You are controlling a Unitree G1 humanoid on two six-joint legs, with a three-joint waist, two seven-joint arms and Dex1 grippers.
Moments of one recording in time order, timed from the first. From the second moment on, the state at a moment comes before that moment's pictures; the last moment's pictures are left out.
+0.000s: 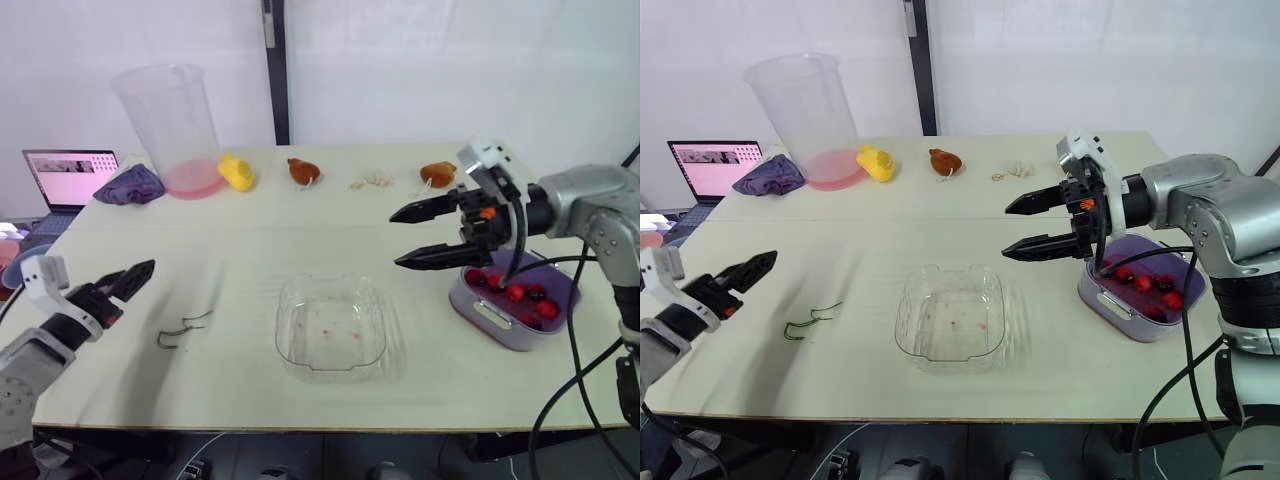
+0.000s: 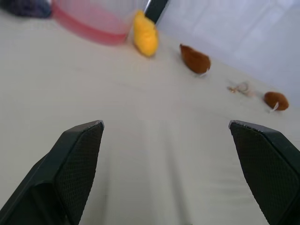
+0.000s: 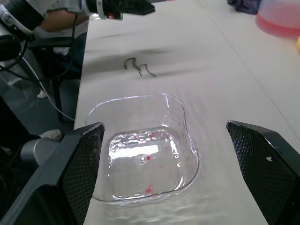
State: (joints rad) left arm -0.16 0.64 0.65 -0.07 -0.96 0.75 -0.48; right arm -0.95 -0.98 0.07 -0.09 0.65 0.90 1.33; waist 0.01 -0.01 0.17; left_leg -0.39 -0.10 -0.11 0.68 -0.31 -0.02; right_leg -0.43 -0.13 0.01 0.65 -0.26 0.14
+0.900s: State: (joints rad) left arm -0.78 0.96 -0.05 -0.01 -0.73 0.68 -1.46; right arm 0.43 -1.16 -1.14 -0.44 0.39 1.22 1.36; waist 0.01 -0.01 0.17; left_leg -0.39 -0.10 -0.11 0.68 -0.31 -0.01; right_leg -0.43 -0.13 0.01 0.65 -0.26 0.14
